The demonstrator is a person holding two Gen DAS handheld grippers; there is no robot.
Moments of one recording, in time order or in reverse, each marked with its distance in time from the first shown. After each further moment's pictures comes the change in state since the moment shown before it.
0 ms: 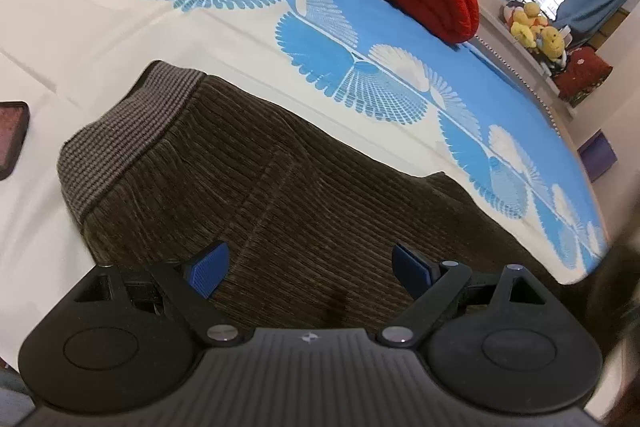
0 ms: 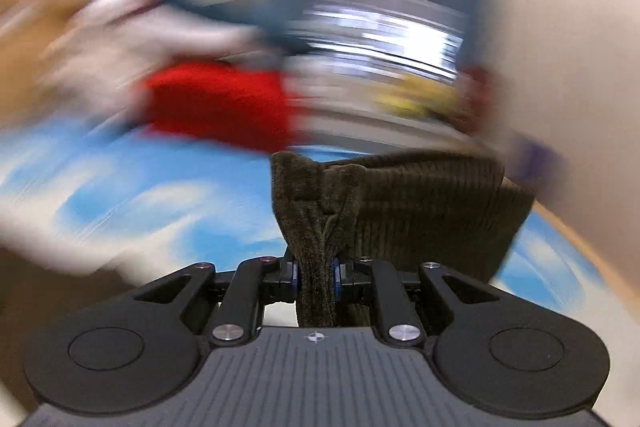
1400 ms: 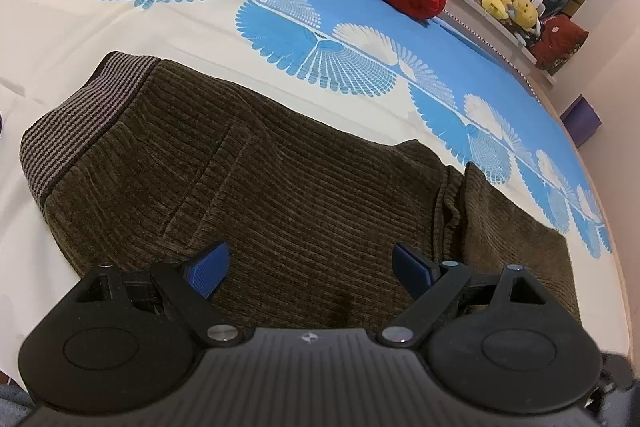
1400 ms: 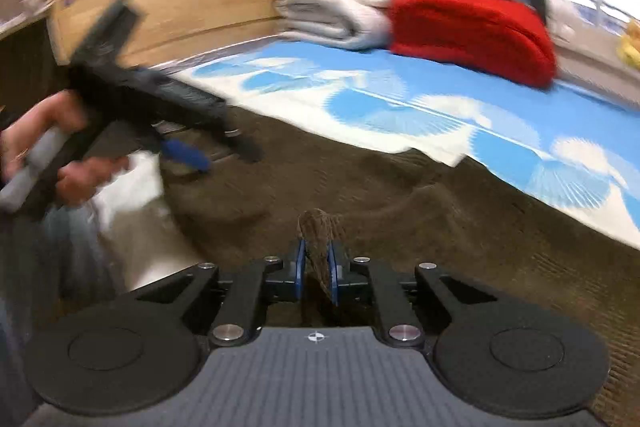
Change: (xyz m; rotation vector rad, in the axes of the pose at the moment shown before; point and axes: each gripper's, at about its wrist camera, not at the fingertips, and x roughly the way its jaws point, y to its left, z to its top) left arm 0.009 -0.017 -0.019 0.102 0.021 -0.033; right arm -0.014 0.056 -0.042 0.046 0.133 0.578
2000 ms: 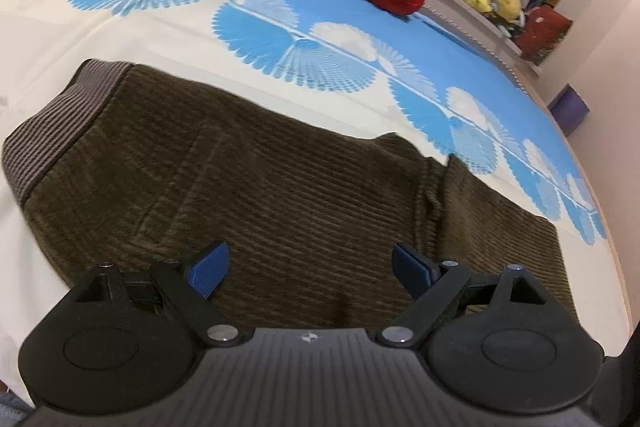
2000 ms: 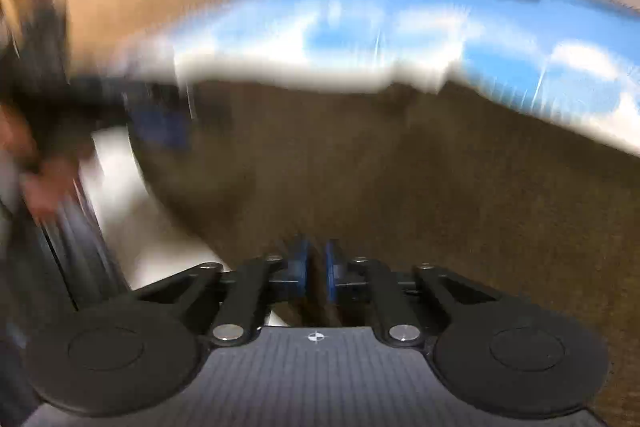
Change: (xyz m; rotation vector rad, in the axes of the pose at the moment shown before) left arm -0.003 -0.016 -0.007 0.053 -0.018 -0.045; right arm 0.035 -0.021 -0.001 0.139 0.151 -0.008
